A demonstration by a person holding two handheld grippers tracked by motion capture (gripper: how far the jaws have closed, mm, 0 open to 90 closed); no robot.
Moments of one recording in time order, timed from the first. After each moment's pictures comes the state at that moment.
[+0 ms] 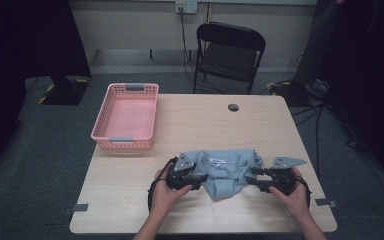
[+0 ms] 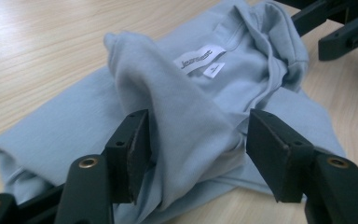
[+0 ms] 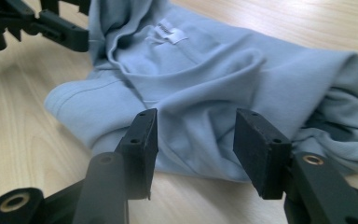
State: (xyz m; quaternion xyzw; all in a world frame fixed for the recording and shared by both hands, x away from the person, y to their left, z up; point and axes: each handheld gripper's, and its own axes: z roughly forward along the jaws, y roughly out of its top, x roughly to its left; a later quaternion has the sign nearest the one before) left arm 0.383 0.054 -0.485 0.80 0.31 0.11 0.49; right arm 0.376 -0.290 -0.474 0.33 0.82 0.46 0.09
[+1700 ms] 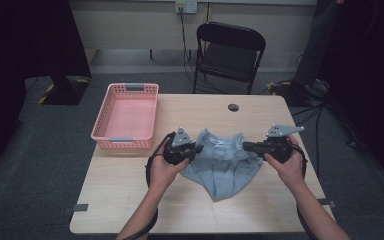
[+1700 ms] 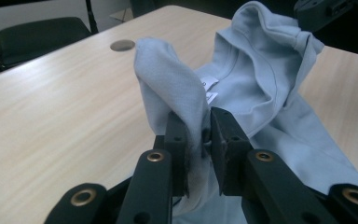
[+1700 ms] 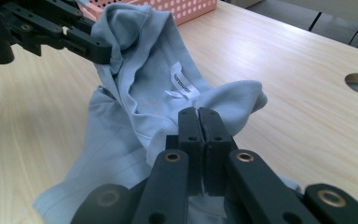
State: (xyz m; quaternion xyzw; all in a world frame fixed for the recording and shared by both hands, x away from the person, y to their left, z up) left arm 0.426 0.064 -0.423 0.80 0.28 0.17 0.50; right arm 0.432 -0.267 -0.398 0.30 0.82 0.48 0.13
